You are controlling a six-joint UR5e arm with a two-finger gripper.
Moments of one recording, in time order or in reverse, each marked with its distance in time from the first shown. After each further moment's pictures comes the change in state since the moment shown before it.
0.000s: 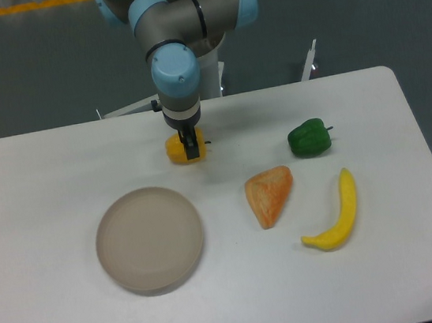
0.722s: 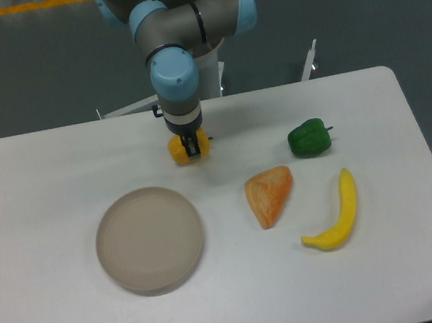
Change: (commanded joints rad) arm 0.055 0.011 0.087 0.020 0.018 -0.020
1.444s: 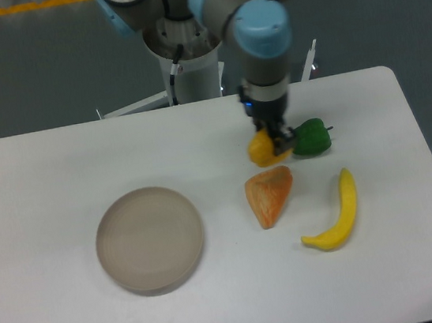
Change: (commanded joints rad) arm 0.272 -0.165 0.354 -0.003 -0.020 -0.095
